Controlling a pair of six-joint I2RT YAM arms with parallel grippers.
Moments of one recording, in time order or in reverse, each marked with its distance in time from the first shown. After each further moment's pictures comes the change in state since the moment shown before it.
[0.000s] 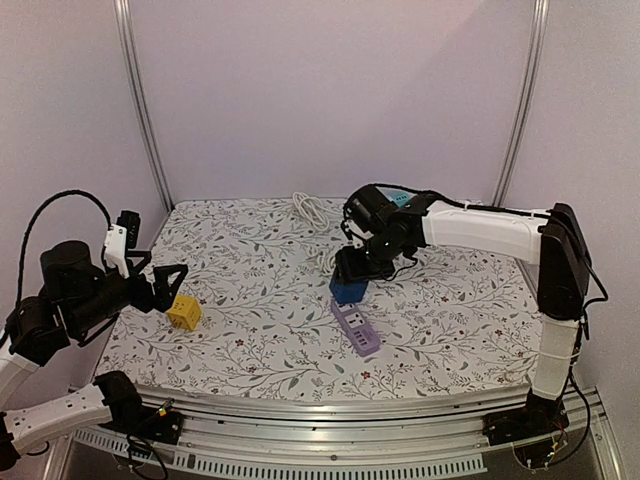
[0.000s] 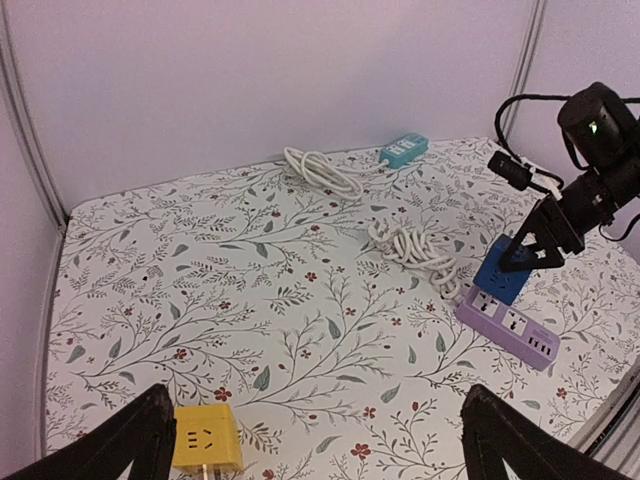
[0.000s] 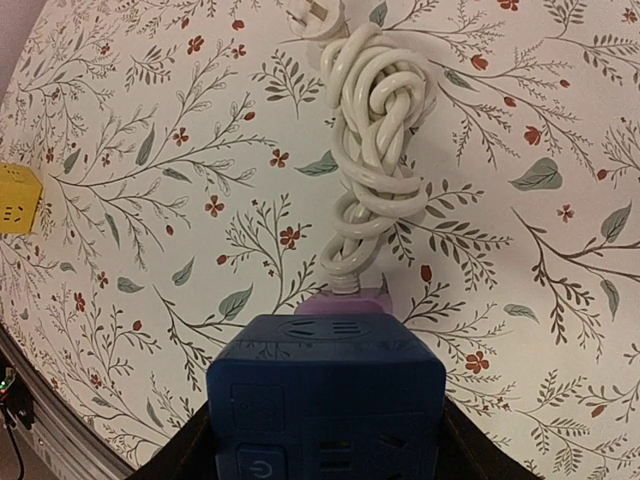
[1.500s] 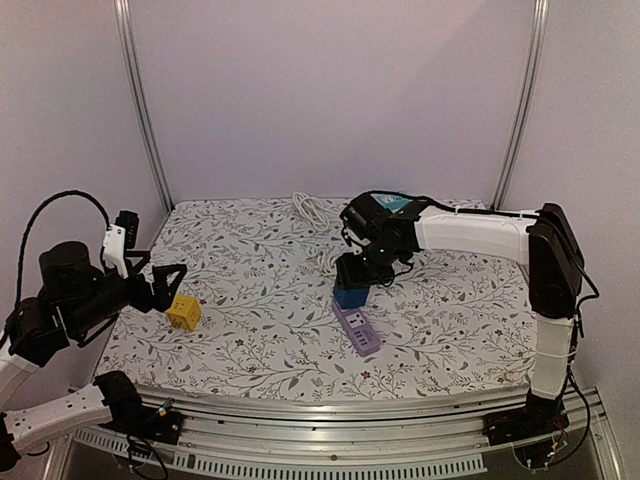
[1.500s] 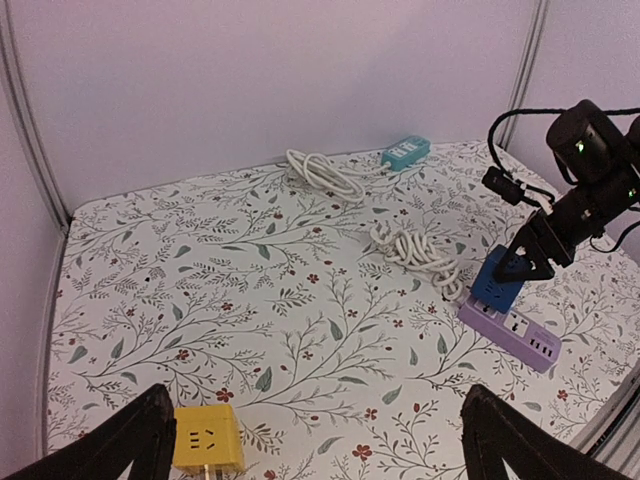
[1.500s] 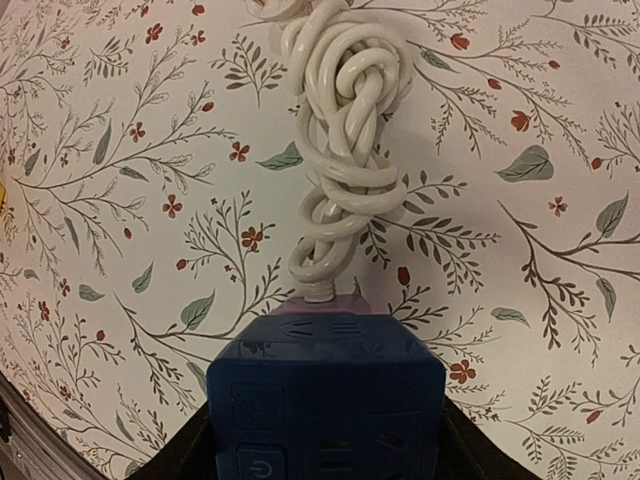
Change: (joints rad) left arm 0.000 -0.008 -0.002 0.000 -0.005 0.000; right arm -0.001 0.041 -0.012 0.008 0.045 0.000
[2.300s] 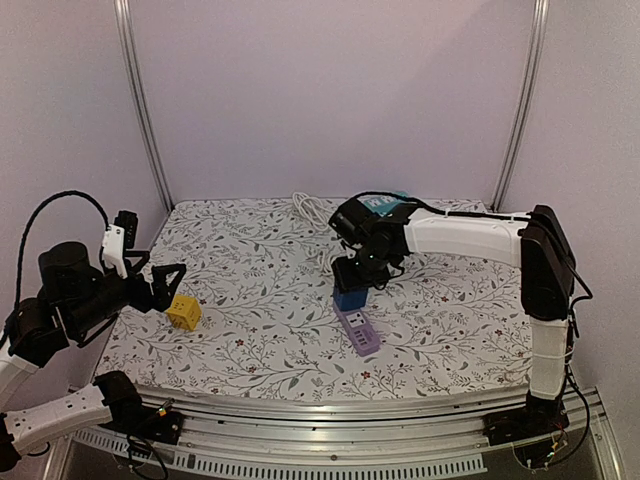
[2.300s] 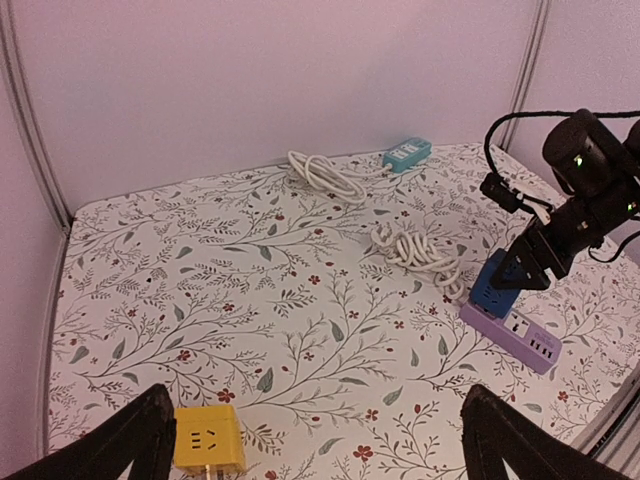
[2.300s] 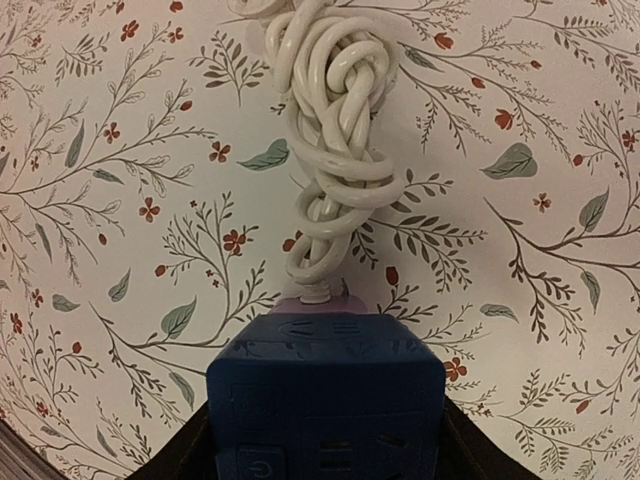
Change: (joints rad) left arm 0.000 -0.005 0.000 0.000 -0.006 0.000; right arm 0.047 0.047 0.062 -0.063 0.090 0.024
